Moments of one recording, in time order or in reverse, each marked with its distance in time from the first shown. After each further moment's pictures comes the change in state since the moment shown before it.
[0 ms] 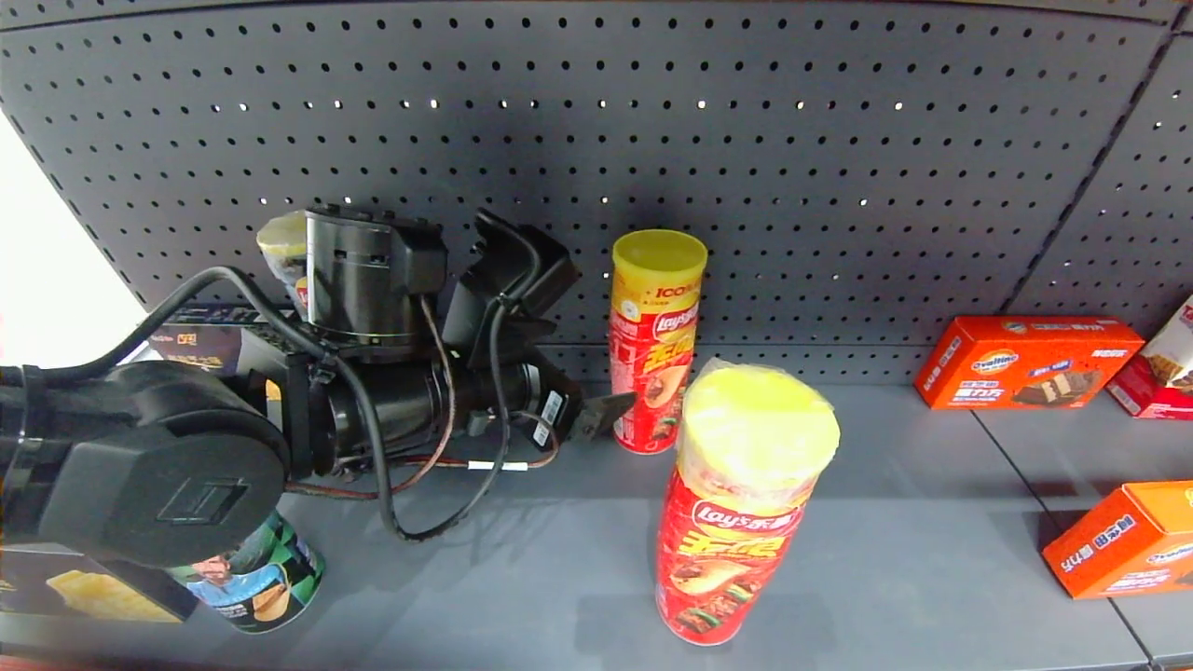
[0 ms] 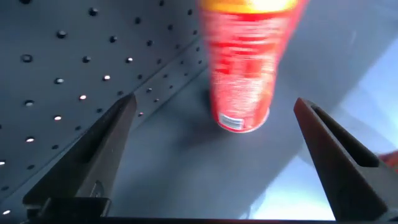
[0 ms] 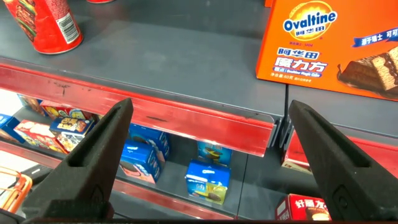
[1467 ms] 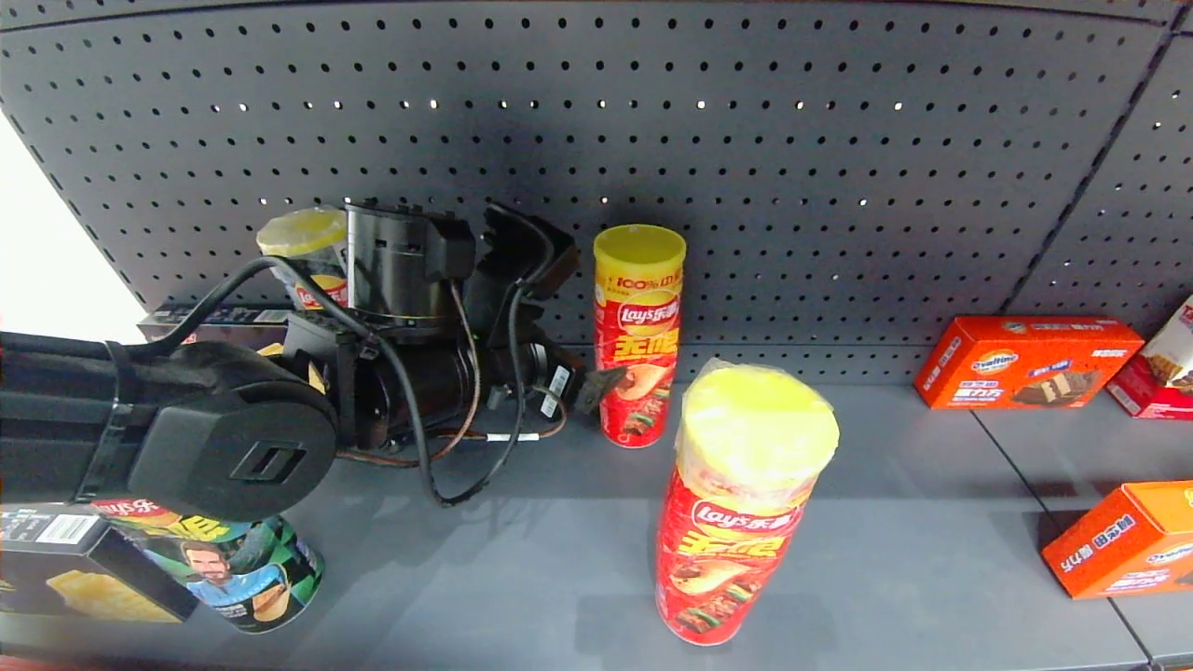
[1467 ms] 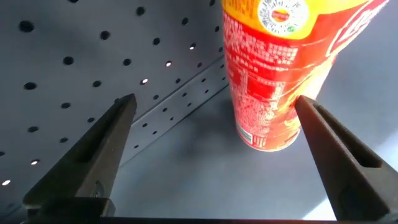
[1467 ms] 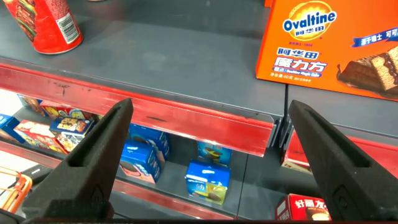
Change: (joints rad) left arm 0.019 0.071 -0.079 0.002 0.114 0.000; right arm 0.000 0.000 0.000 0.000 0.000 0.000
